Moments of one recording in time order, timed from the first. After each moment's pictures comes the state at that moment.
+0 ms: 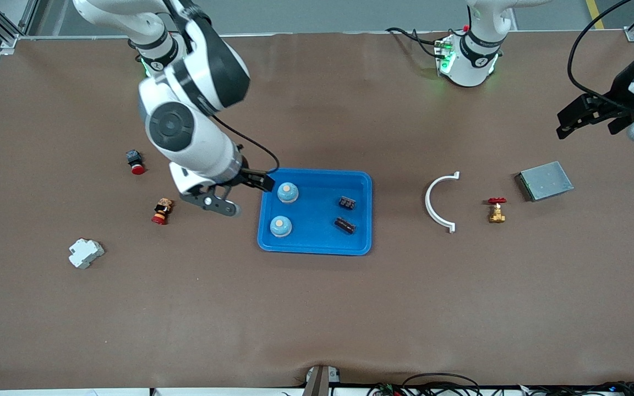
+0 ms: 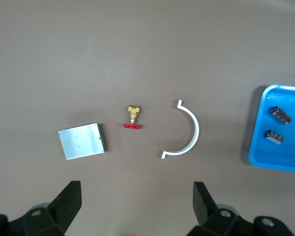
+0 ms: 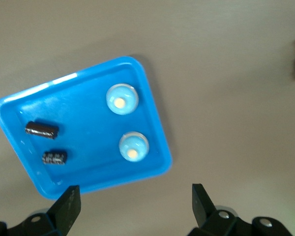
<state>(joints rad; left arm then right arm) 0.06 -0.05 -0.15 -1.56 0.02 1.52 -0.15 0.57 0.34 -0.08 -1.51 0.21 1.75 0.79</state>
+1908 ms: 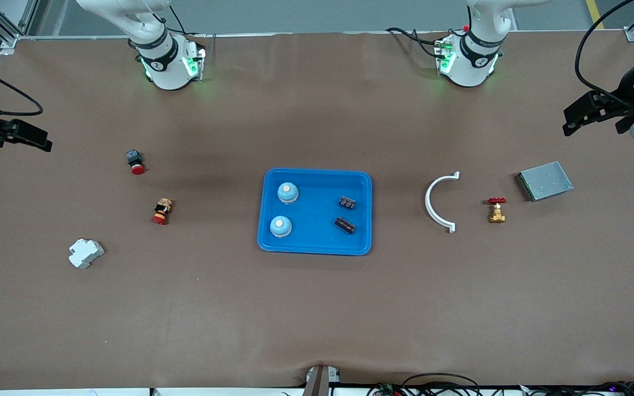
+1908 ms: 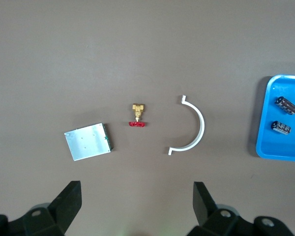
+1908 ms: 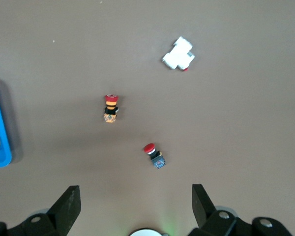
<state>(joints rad) 0.06 -0.04 -0.15 -1.55 0.02 1.51 -0.10 0.03 0.04 -0.09 -1.53 -0.05 1.45 0.05</state>
